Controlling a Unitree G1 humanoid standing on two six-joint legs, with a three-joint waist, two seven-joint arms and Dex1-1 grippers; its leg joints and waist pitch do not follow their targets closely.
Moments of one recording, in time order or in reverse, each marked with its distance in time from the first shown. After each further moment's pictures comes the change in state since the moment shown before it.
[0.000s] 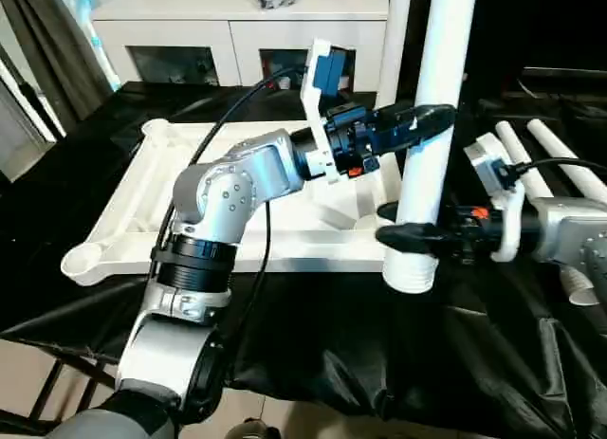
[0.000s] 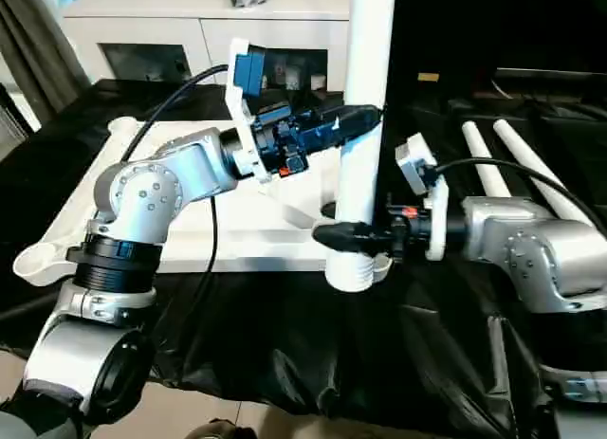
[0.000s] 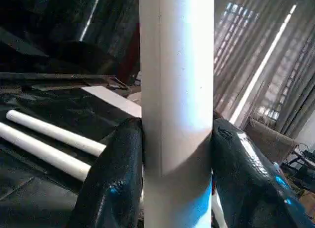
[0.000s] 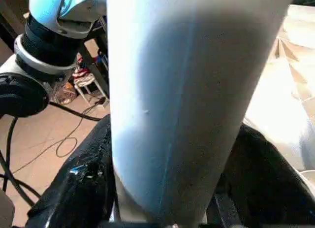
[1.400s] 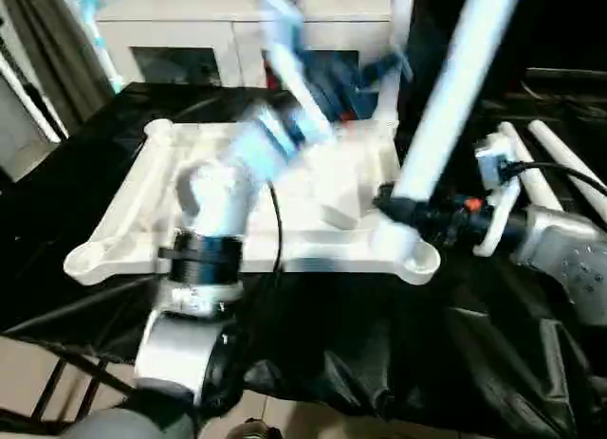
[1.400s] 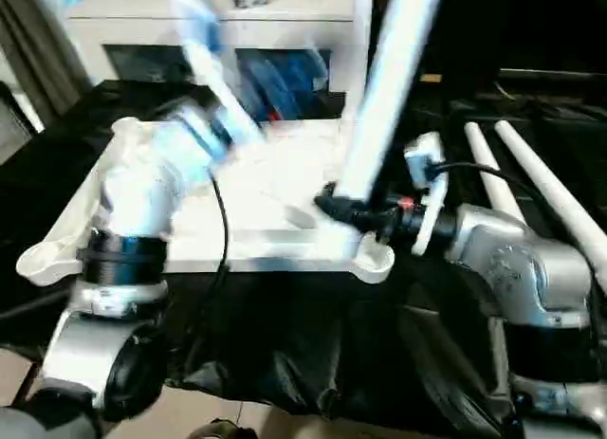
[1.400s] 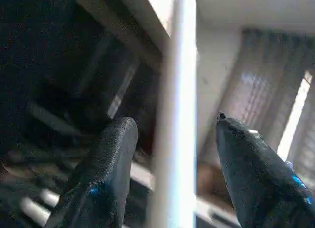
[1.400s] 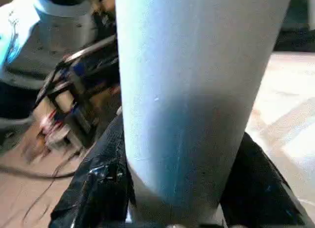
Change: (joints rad) left arm -0.040 -0.074 0.187 0.030 -0.030 -0.242 0.128; right arm 0.088 0.208 -0.157 0.016 0.023 -0.097 -0.260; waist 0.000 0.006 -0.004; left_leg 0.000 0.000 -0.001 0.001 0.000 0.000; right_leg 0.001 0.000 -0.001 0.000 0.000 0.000
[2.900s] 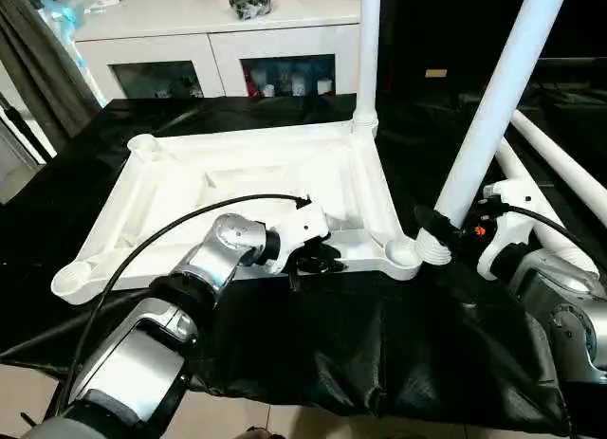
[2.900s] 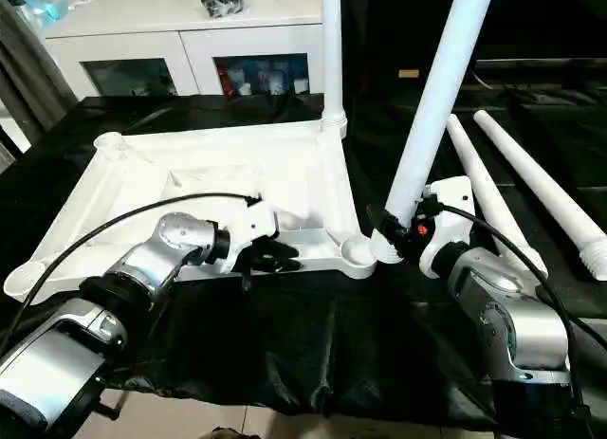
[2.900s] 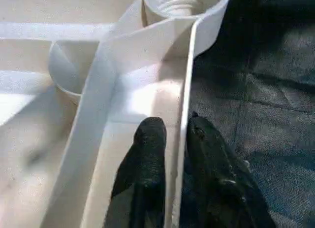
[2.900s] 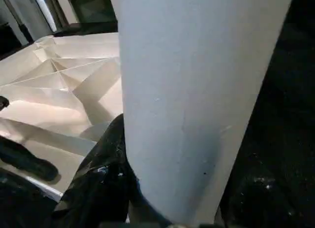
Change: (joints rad) left arm 0.131 0.257 -0.637 0.696 0.747 -0.661 -0.363; right arm 0.186 0.073 0.004 -0.038 -0.311 -0.223 -0.426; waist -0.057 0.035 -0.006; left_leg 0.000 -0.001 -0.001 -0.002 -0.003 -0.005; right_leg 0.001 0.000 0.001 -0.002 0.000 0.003
